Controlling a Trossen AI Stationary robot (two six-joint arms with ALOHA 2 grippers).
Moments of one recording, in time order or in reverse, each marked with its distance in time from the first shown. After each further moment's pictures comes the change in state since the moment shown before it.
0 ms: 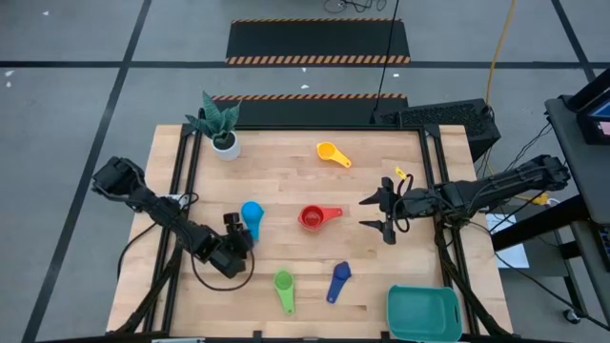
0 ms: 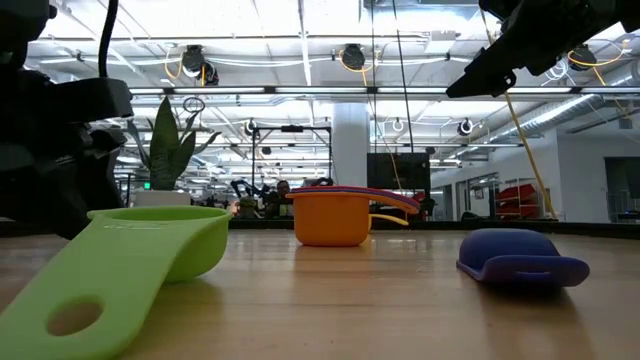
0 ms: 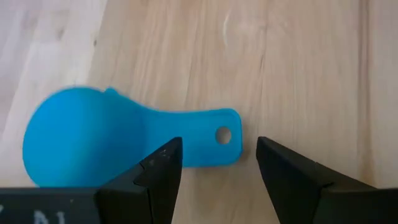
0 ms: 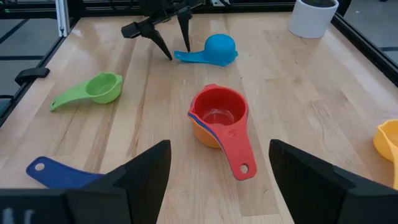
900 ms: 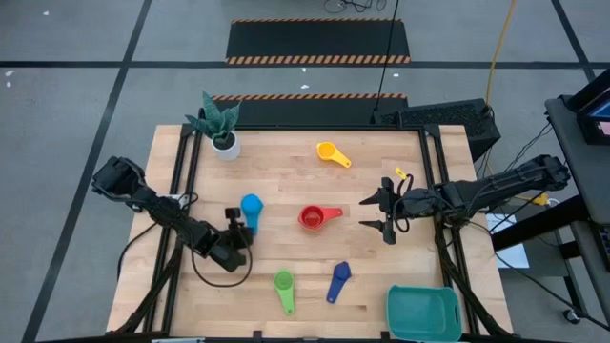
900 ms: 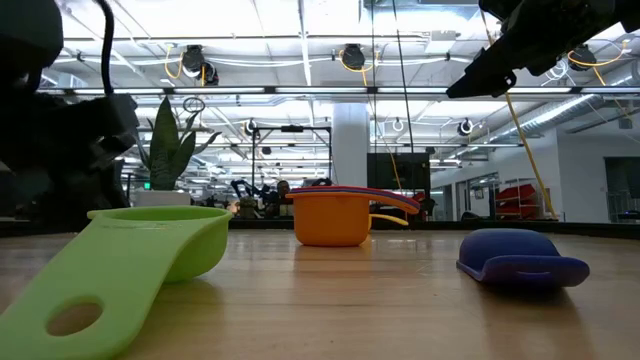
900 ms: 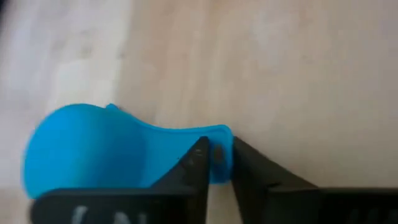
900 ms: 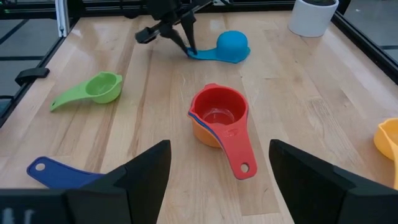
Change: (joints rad) left arm 0.040 0.001 -0.082 0.078 -0.072 0.123; right arm 0.000 0.000 0.000 -0.002 0.000 0.007
